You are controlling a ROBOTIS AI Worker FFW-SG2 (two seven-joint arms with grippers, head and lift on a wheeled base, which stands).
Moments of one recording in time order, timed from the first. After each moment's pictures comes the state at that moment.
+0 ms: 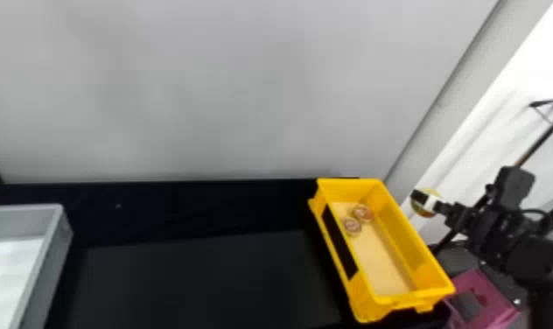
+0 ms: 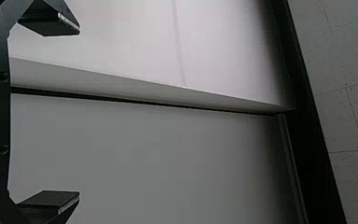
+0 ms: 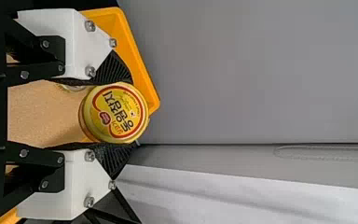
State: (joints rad) left arm -0.22 0.04 0.10 -2.22 -0.05 0.10 0.16; right arm 0.02 -0.38 -0.68 -1.81 -0.45 0.99 -0.03
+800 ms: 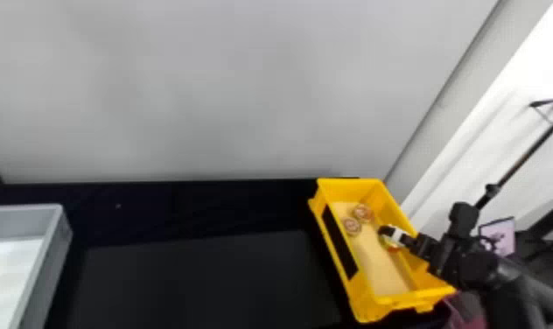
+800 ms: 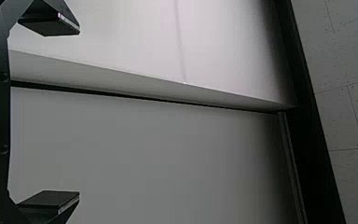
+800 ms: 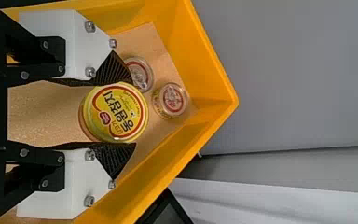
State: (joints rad) left arm -0.24 0.04 0.08 -2.21 -0.05 0.10 0.16; right arm -0.10 -0.43 -0.54 -1.30 -0.46 0.83 0.04
